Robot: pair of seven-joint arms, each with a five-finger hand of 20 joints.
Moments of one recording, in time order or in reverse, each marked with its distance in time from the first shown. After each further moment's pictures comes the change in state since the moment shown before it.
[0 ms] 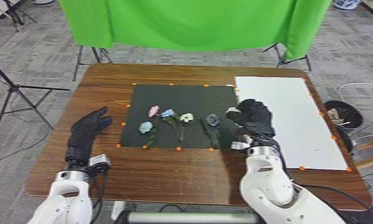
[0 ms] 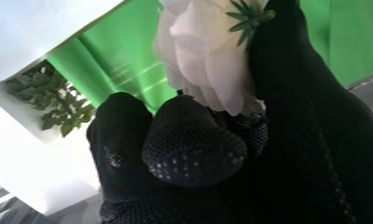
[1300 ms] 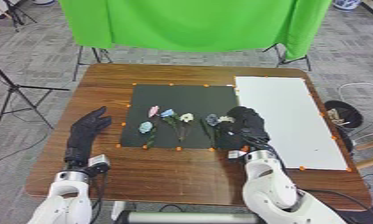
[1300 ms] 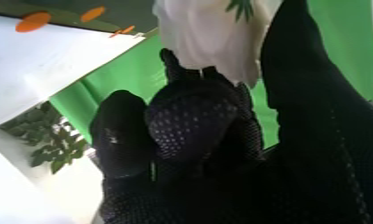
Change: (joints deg) left arm 0.4 -0.1 -0.4 -0.2 -0.1 -0.1 0.0; right arm -1.7 2.3 0.0 -2.8 6.3 -7.1 -3.7
